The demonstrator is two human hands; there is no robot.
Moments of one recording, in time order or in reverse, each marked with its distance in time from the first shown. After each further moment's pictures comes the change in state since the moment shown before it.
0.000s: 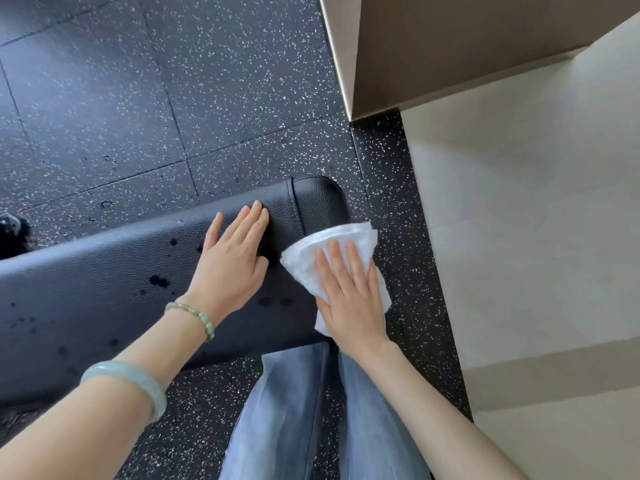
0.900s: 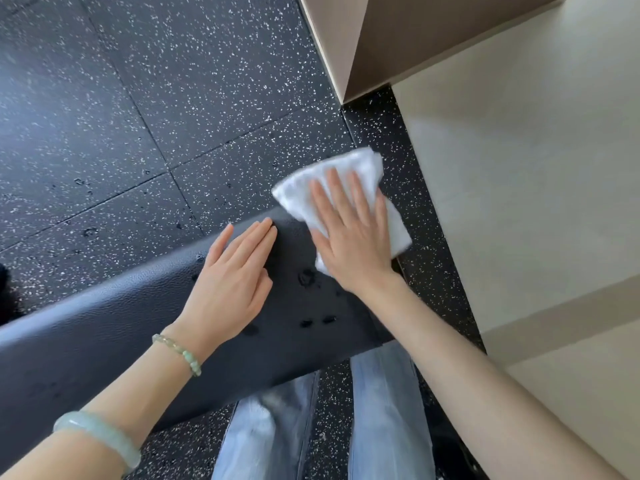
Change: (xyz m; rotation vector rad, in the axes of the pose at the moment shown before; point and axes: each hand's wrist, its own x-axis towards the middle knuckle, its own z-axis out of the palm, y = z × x) left_hand 0.012 -0.059 -0.021 -0.015 -0.003 0.332; right_hand 0.120 -0.028 -0.023 -0.022 0.027 0.135
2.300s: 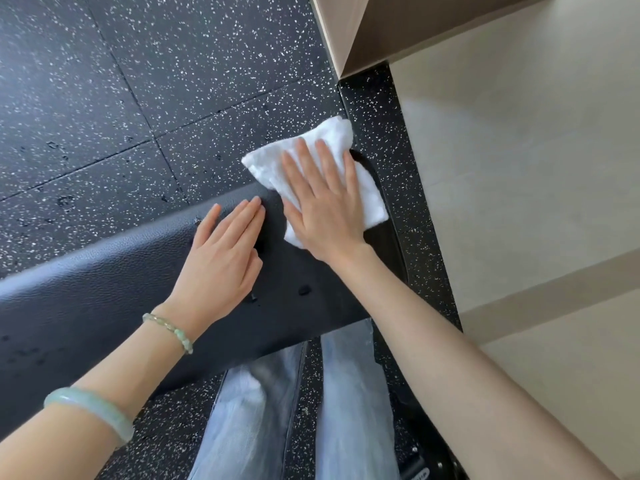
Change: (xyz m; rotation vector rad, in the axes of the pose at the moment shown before) left_hand -0.025 -0.004 0.012 0.030 0.044 -0.025; right_hand 0.009 -0.033 0.012 -0.157 -0.006 -0.068
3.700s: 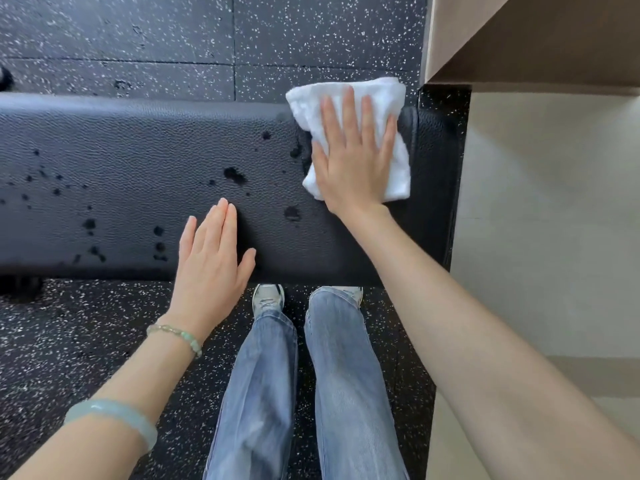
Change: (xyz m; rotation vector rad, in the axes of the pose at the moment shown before) left_hand -0.146 0.043 0.081 -0.049 0.120 -0.657; right_hand -0.016 -0.062 0.009 -0.052 -0.060 -0.101
